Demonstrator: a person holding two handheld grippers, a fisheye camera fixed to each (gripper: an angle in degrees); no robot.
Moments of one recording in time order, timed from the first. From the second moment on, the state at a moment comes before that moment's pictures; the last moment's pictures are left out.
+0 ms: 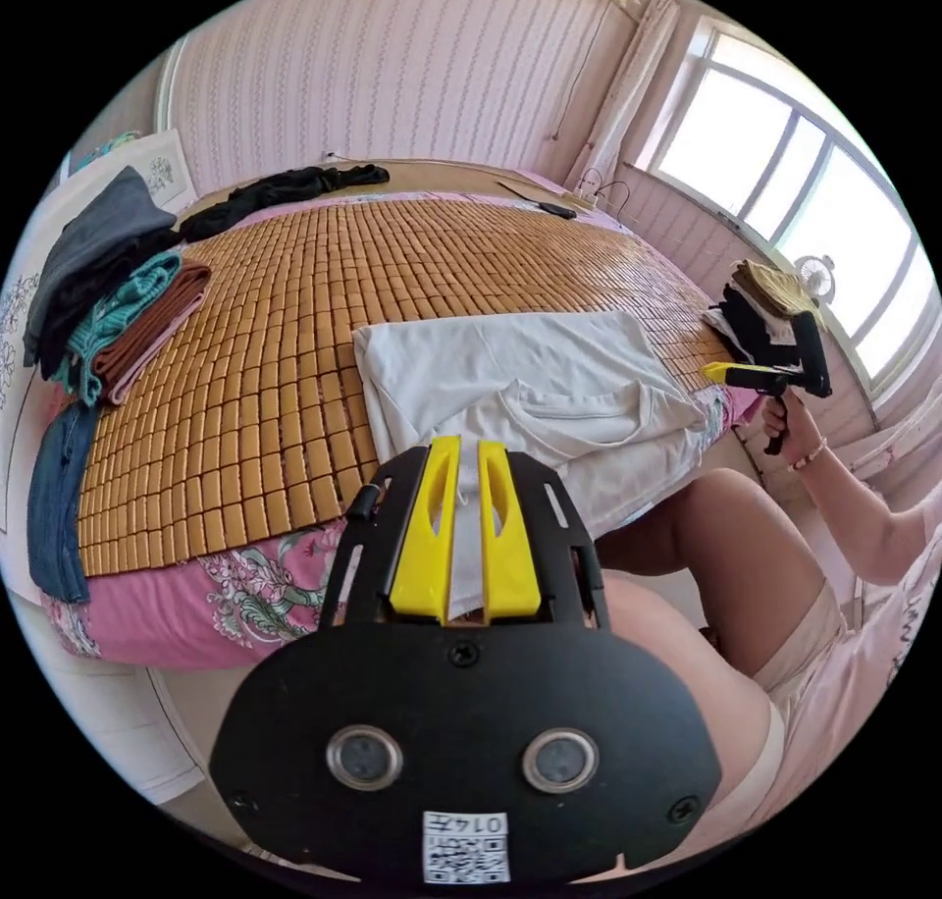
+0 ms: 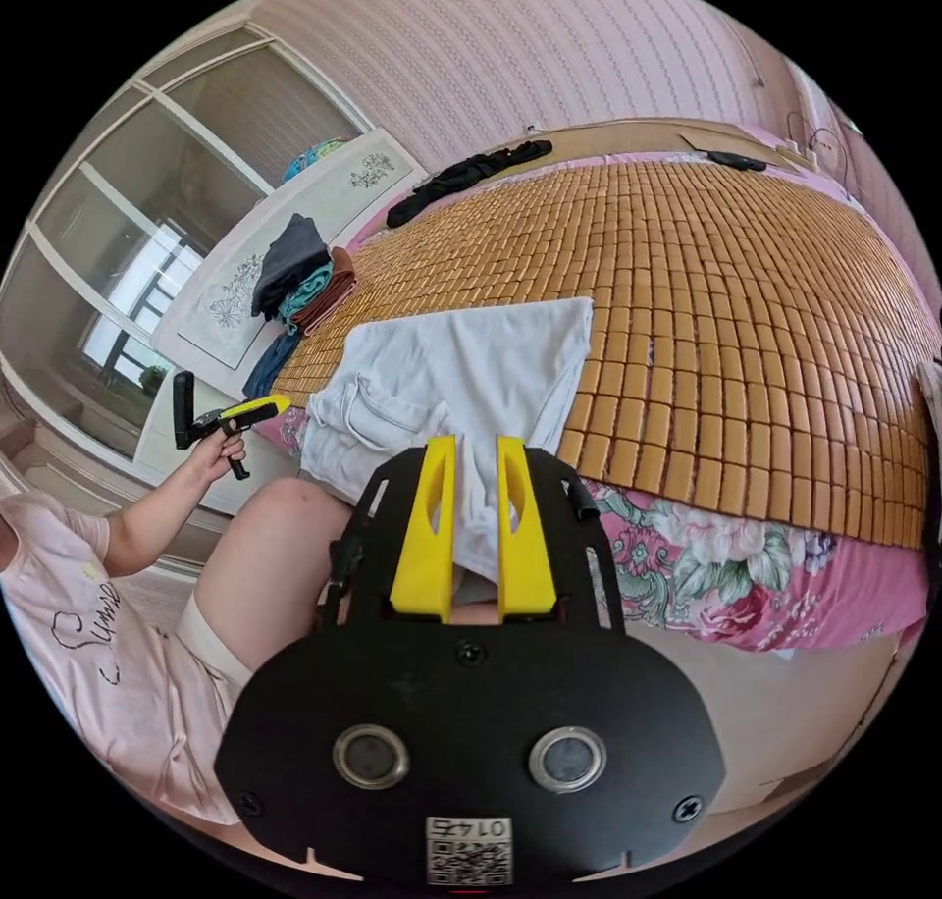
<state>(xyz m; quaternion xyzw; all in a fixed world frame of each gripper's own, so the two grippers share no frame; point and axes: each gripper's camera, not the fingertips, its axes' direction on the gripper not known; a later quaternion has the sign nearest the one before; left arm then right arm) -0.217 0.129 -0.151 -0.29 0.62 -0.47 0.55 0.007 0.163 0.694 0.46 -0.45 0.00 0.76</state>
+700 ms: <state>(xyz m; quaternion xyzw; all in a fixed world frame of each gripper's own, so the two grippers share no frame) -0.191 0.089 -0.167 -0.22 0.77 -0.35 0.49 -0.032 0.101 0.690 0.39 -0.46 -0.21 0.77</state>
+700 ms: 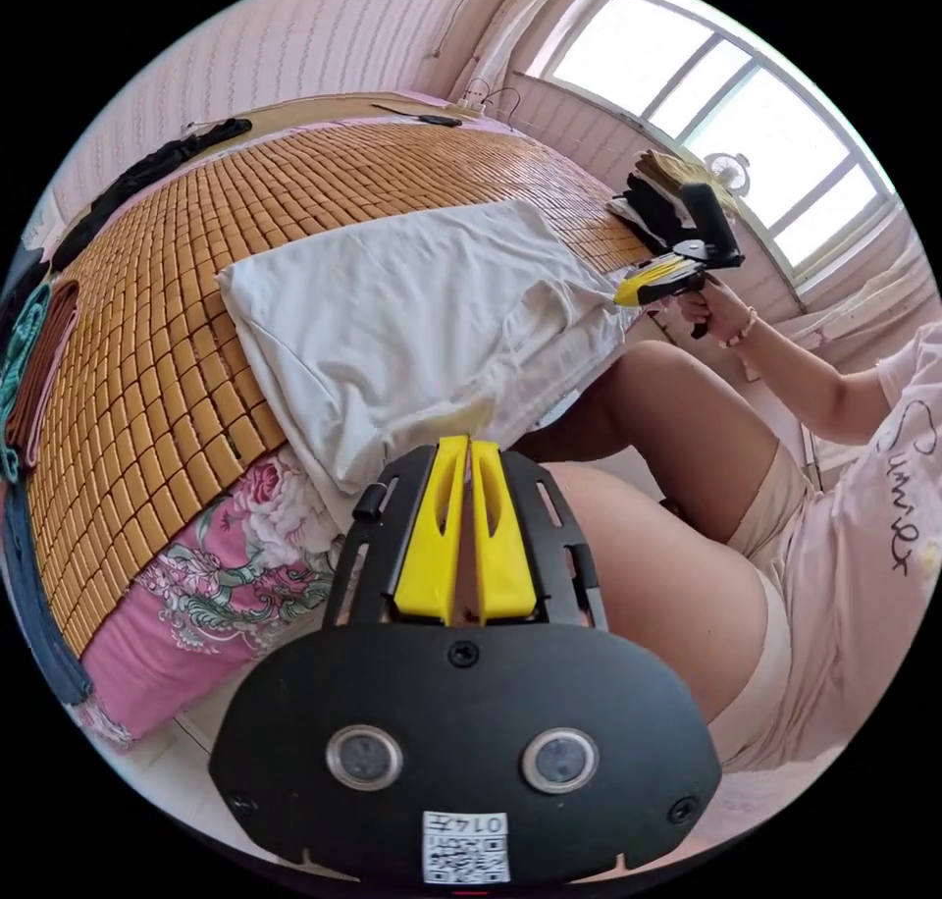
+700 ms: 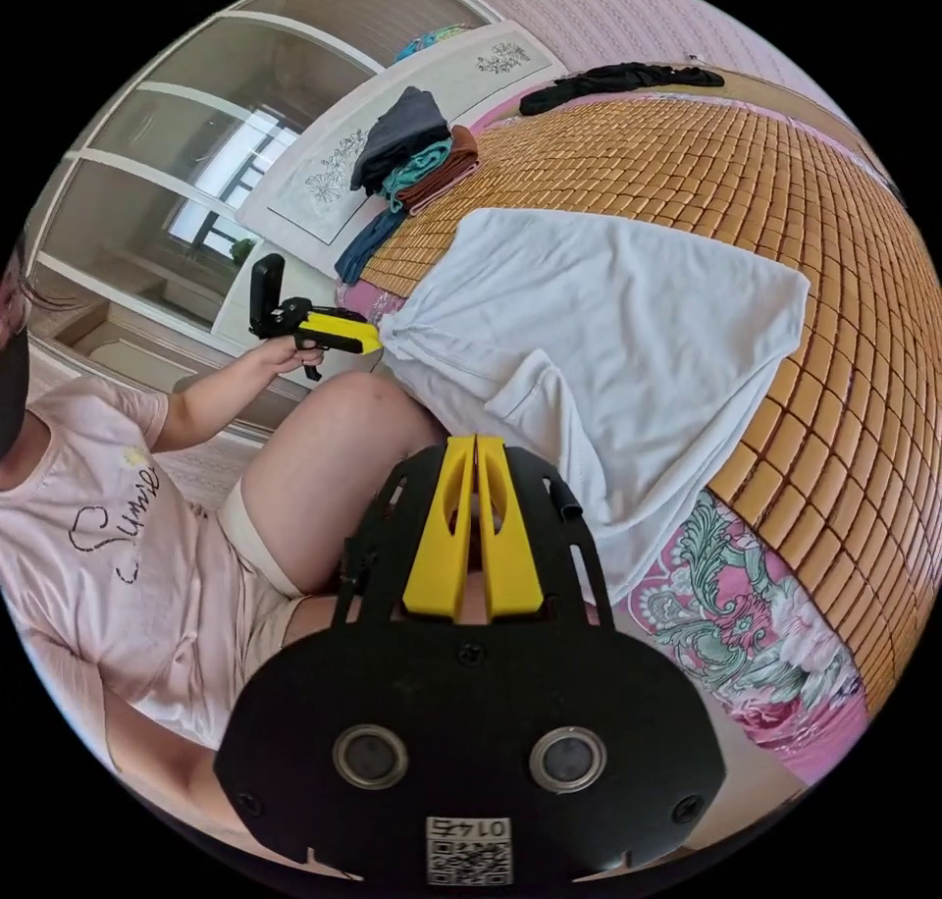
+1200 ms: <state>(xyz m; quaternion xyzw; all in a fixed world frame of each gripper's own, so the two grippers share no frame) -0.201 0.066 -0.122 -0.22 0.72 -0.37 0.54 -0.041 0.040 0.679 0.27 -0.47 -0.34 0.77</state>
